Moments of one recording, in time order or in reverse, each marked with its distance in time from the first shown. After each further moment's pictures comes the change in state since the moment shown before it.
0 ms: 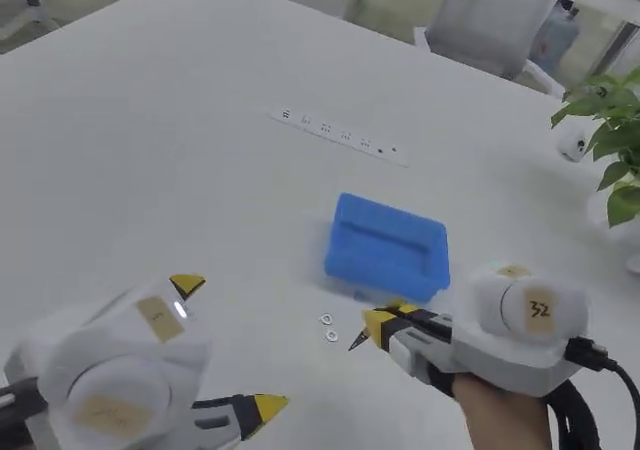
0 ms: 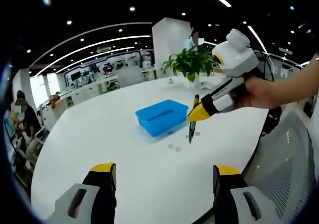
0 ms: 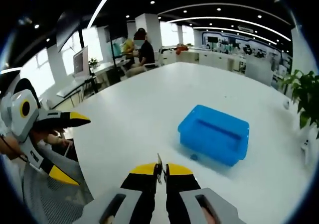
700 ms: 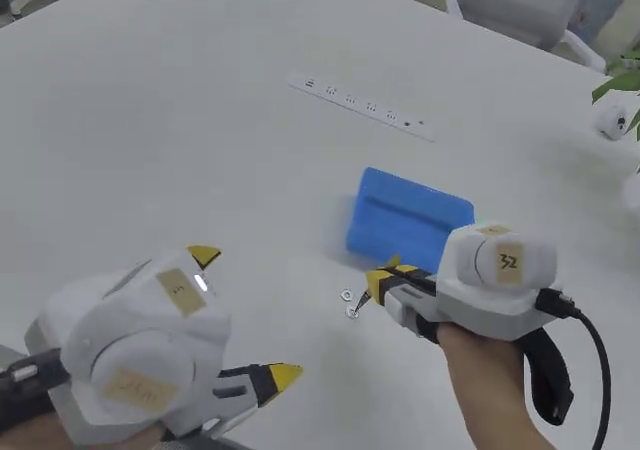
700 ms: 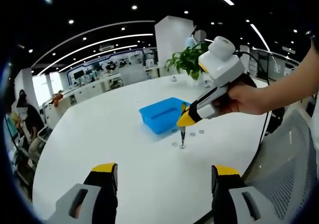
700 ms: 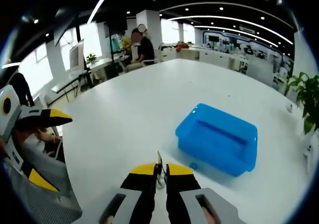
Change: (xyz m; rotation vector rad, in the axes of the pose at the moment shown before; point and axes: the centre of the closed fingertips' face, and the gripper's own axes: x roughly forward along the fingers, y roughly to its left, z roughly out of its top) left arm 0.001 0.007 -0.003 -0.007 0.016 0.026; right arm 0.037 -0.013 -0.001 -0.025 0.023 -0.019
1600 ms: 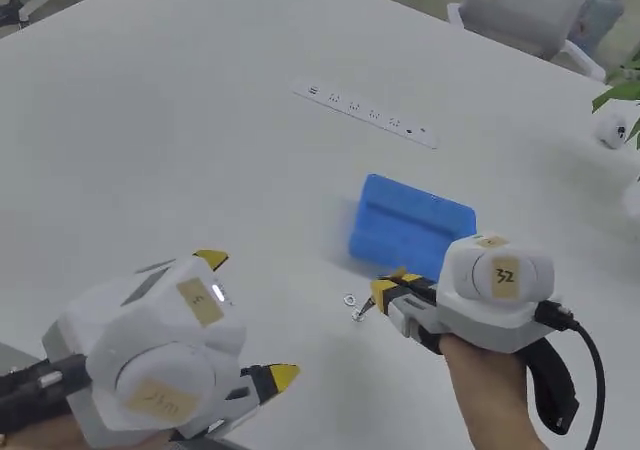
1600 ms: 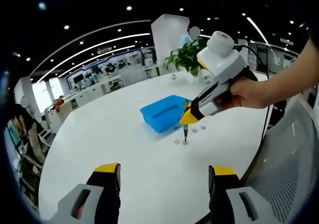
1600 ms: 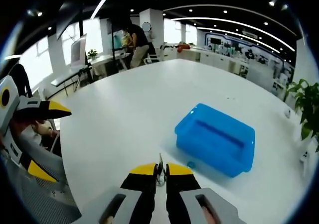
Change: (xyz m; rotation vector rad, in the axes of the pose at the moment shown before) left arm 0.000 0.002 -0.004 0.057 0.017 0.023; right arm -0.002 0.000 -0.005 -0.061 0.014 -0.025
